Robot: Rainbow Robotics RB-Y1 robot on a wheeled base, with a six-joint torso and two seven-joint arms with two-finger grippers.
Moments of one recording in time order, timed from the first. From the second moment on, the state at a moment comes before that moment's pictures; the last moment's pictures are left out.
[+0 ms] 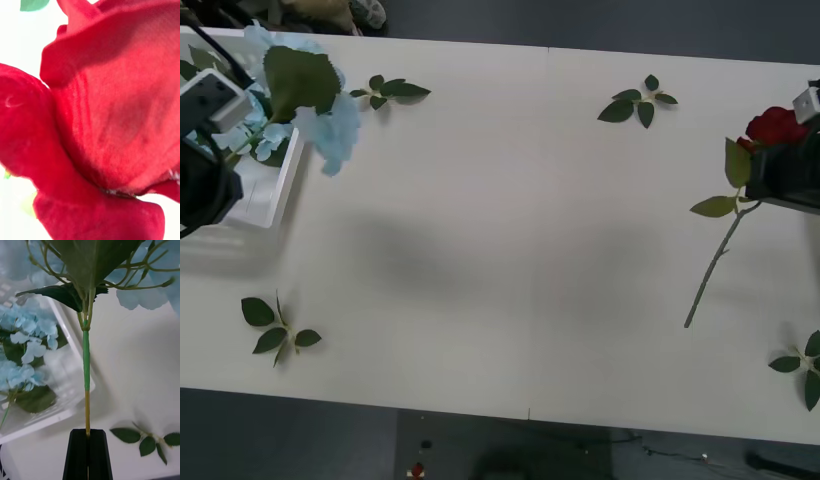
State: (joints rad) right arm -0.35 -0.87 -0.07 -1.87 -0.92 1.48 1.09; left arm -0.30 0.96 0.05 -2.34 0.66 1.74 -1.59
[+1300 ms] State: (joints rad) right arm -0.53 -1.02 0.07 -0.80 -0.44 0.71 1.83; left arm -0.23 0.97 0.01 -1.67 0.36 1.25 -1.95
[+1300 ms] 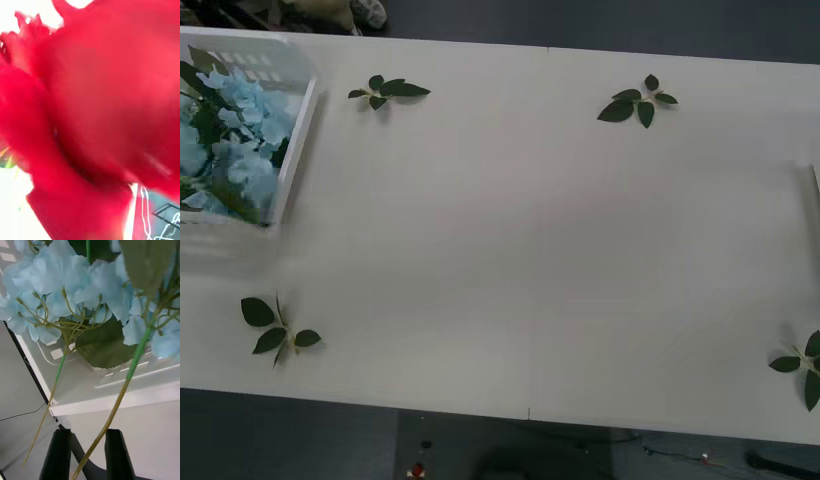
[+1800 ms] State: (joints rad) right arm -0.53 -1.02 0.14 -0.82 -0.66 0.76 1.83; left arm -0.23 0.97 0.03 -1.64 0.43 1.22 -1.95
